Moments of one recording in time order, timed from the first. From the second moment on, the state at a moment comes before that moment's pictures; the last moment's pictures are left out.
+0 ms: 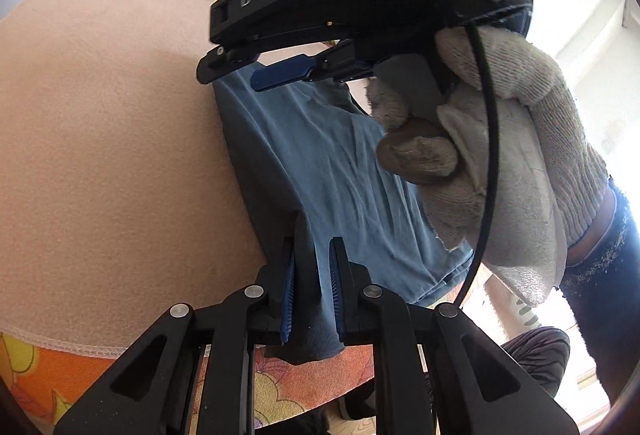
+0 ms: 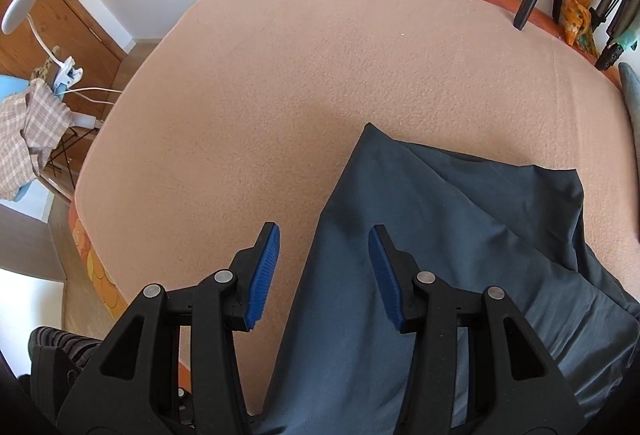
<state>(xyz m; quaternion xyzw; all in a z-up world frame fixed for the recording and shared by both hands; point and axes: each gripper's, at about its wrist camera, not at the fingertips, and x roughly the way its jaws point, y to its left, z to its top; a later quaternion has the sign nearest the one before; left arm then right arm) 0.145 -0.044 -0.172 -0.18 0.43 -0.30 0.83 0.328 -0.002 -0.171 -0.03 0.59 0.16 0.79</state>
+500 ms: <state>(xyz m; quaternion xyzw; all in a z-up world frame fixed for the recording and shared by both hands) 0.136 -0.056 -0.166 -0.15 0.43 -0.29 0.84 0.338 -0.014 -0.193 -0.04 0.60 0.13 0.78</state>
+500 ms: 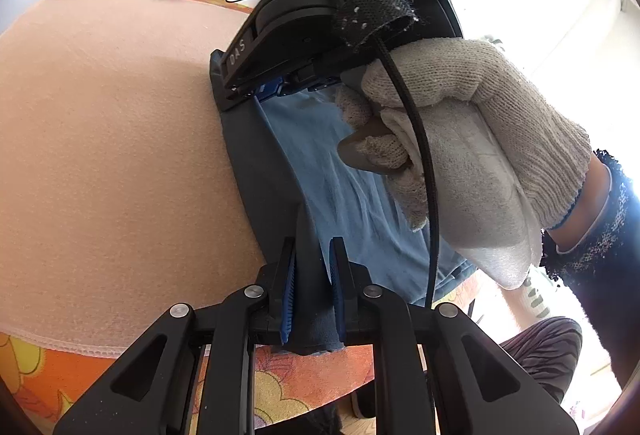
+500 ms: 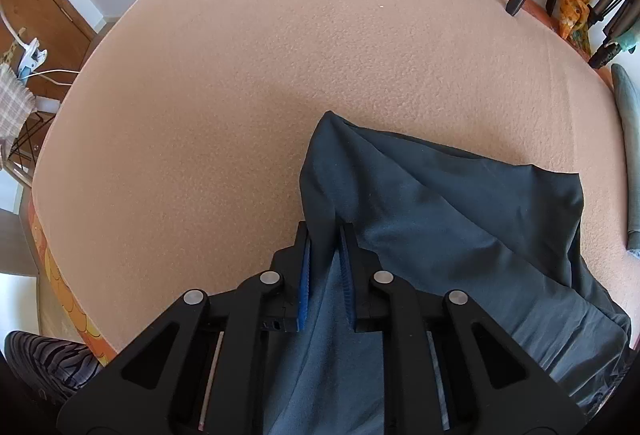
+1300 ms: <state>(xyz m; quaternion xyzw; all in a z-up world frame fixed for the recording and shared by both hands) 0.127 -0.058 -0.141 -0.18 0.41 -0.35 0.82 0.323 -0.073 -0.144 0.13 0.53 0.19 0.81</state>
